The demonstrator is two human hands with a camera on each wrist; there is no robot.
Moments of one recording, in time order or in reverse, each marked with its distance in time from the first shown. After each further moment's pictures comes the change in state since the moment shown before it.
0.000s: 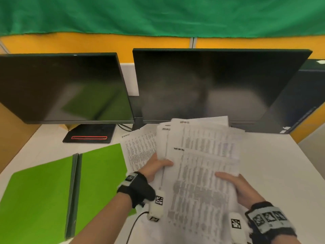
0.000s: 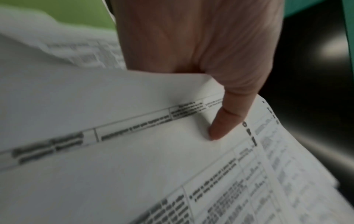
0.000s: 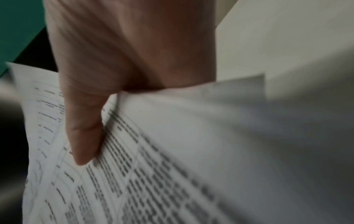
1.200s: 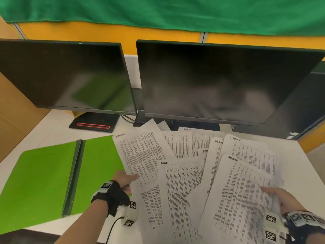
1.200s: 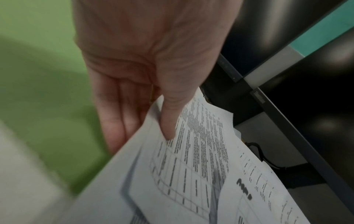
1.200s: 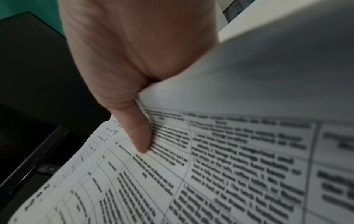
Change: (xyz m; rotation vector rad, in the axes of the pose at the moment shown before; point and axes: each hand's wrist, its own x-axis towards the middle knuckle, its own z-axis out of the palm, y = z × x) left_hand -0.033 -0.074 -0.077 0.429 0.421 -0.408; right_hand 0.045 0.048 -0.259 -0.304 0.375 0.459
